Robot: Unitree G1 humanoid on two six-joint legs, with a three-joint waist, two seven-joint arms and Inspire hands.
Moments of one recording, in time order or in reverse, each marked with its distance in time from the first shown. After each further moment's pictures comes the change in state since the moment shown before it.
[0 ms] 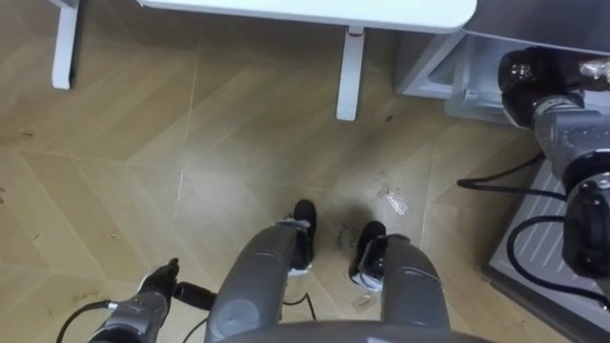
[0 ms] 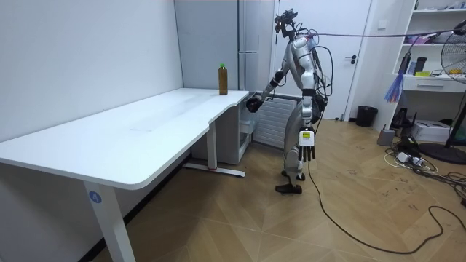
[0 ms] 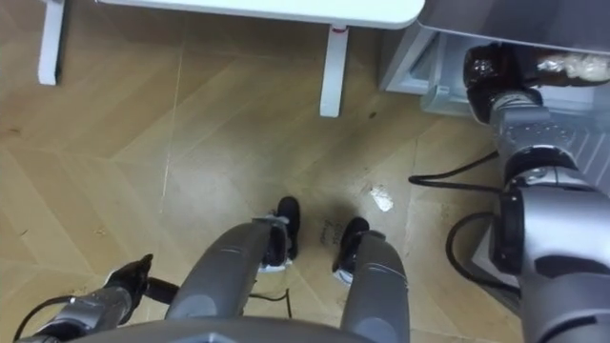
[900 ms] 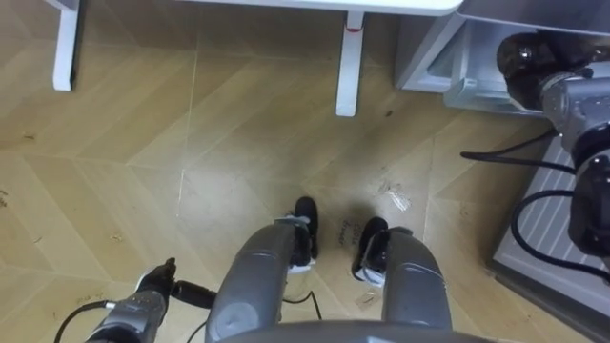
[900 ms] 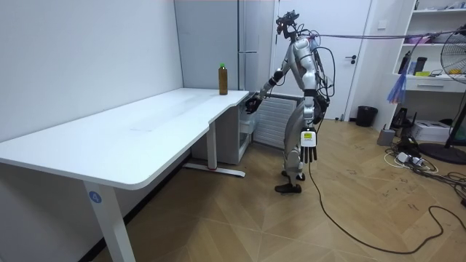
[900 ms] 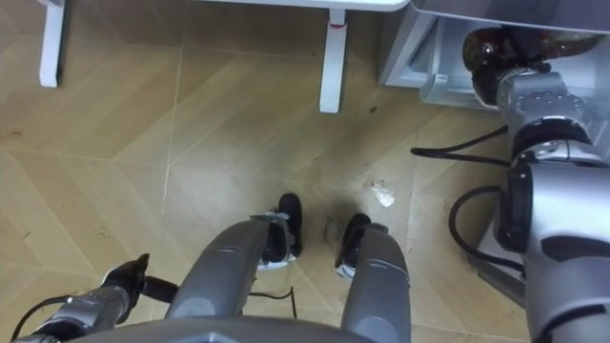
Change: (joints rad) left arm -0.002 0.004 0.013 -0.004 -0.002 0.011 0.002; right arm -0.082 -0.020 -0.013 0.000 -0.030 0.020 -0.158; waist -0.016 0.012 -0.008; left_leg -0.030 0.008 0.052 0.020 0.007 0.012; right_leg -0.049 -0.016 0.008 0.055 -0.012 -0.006
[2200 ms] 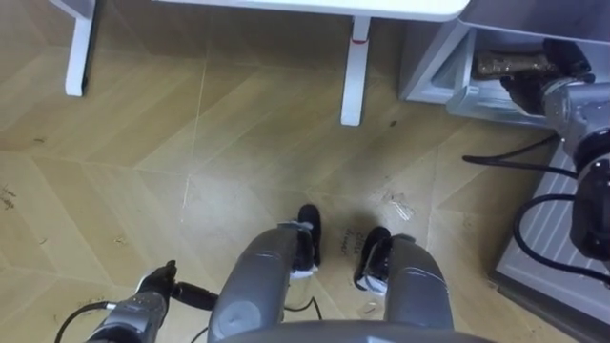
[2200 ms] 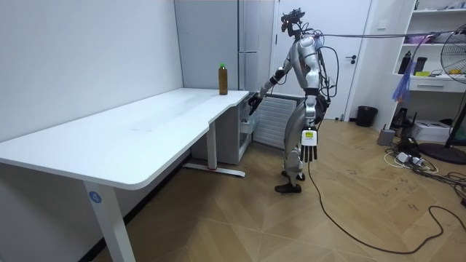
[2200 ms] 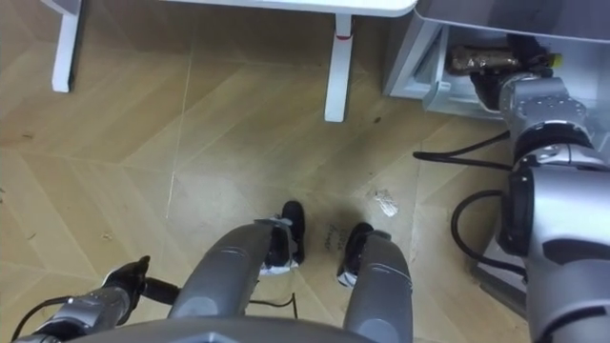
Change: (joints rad) left arm -0.003 -0.001 -0.011 -0.001 -0.005 0.011 0.000; right arm 0.033 -0.004 0.008 0.004 -0.001 -0.002 0.009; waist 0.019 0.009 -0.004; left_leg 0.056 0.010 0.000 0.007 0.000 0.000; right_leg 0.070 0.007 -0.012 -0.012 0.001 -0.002
